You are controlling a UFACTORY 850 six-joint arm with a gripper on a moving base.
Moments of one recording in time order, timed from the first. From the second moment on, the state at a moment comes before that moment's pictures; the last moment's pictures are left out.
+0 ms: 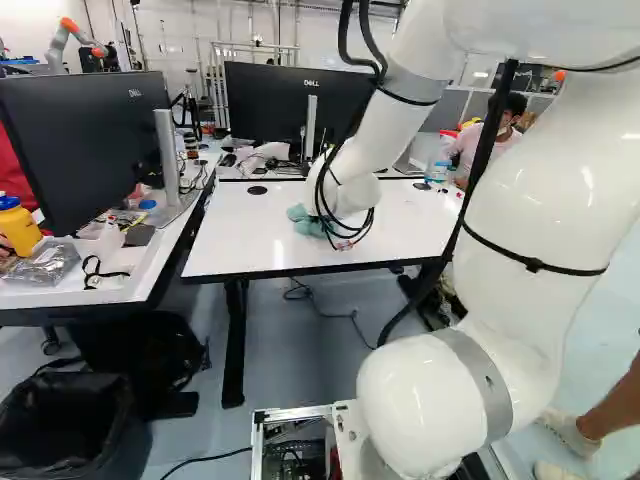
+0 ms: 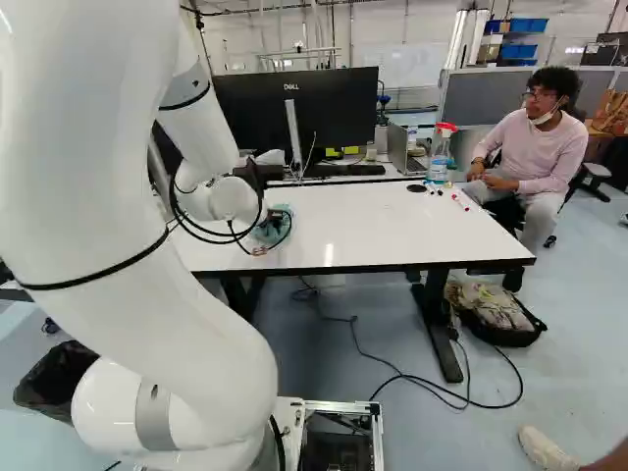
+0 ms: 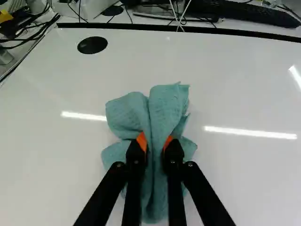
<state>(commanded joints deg) 7.0 -5.2 -31.2 0.0 21.7 0.0</state>
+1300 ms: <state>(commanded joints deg) 7.0 2.0 -30.8 0.0 13.7 0.0</state>
